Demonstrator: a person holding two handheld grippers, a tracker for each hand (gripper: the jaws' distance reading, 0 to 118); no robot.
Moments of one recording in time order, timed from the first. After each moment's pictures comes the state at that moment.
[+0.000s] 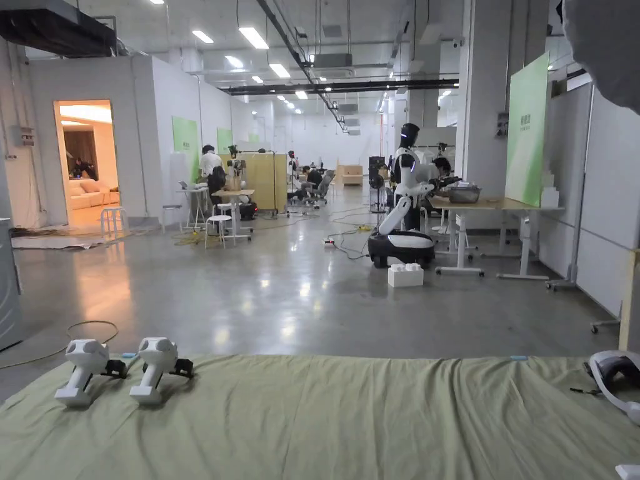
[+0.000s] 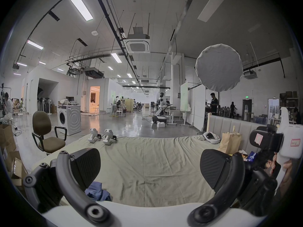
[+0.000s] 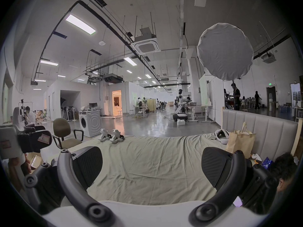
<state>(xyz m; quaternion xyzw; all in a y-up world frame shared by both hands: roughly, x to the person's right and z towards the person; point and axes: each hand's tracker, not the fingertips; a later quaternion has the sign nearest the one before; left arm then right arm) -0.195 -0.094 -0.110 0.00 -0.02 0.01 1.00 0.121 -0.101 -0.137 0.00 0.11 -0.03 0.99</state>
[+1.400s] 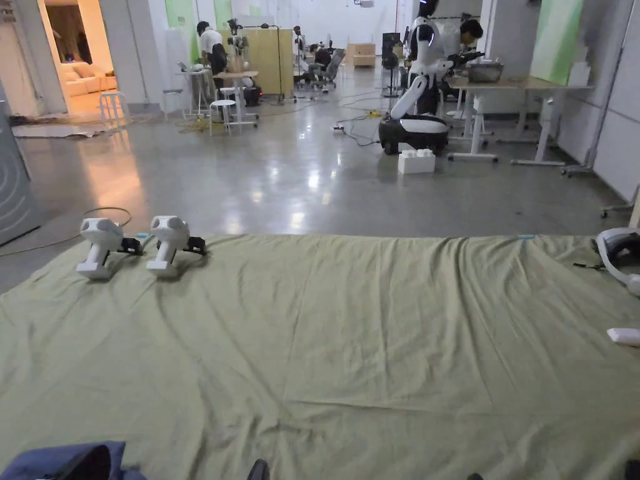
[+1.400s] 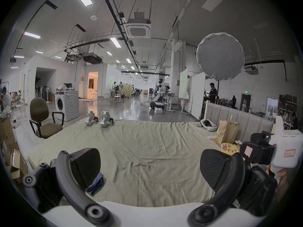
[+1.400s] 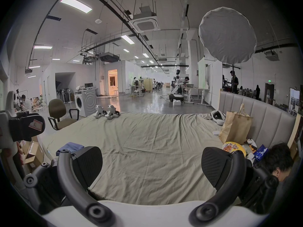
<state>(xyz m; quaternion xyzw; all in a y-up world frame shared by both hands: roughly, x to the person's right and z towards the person) -0.188 -0.136 -0.106 -0.07 -0.04 0.03 1.00 0.115 -0.154 -0.133 -0.11 0.10 0.00 0.99</state>
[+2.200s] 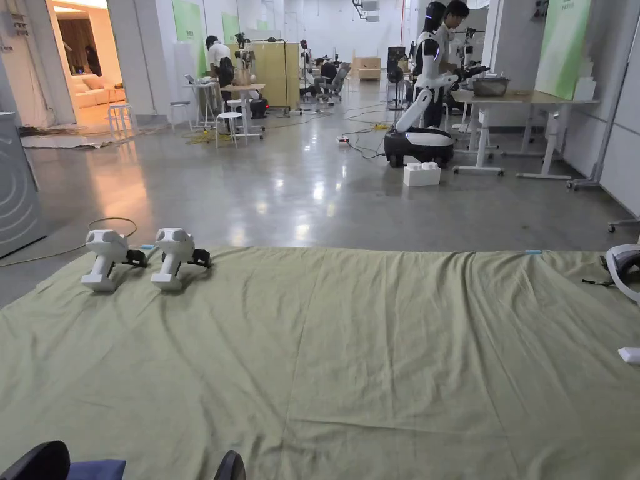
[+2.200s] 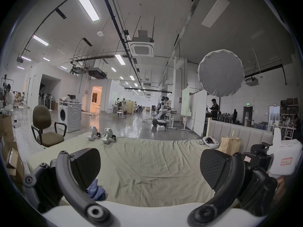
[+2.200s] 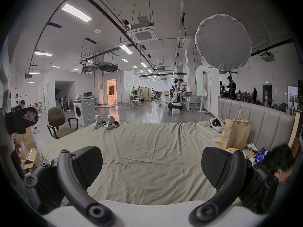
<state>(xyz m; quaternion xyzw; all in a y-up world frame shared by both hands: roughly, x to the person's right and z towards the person) -0.198 -0.121 -0.103 0.01 -0.02 0.04 1.00 0.115 -0.148 -0.141 -0.06 0.09 -0.01 0.99</state>
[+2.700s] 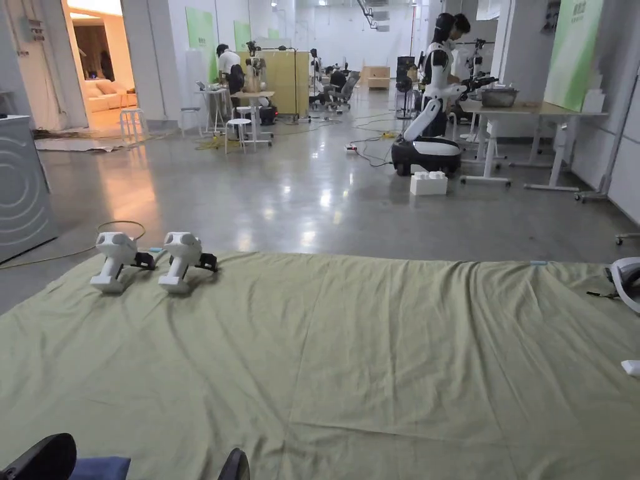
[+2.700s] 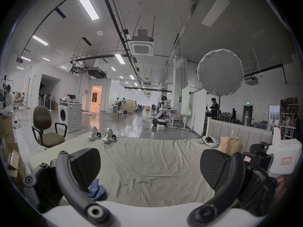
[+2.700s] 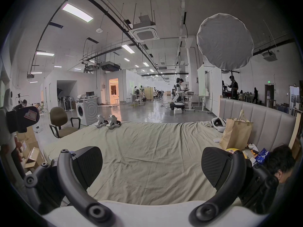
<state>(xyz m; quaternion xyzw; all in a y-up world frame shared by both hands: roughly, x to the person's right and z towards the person) -0.192 -0.115 -0.092 0.01 -0.02 0.03 1.00 0.121 -0.143 -0.130 -0.06 0.10 -0.01 0.99</state>
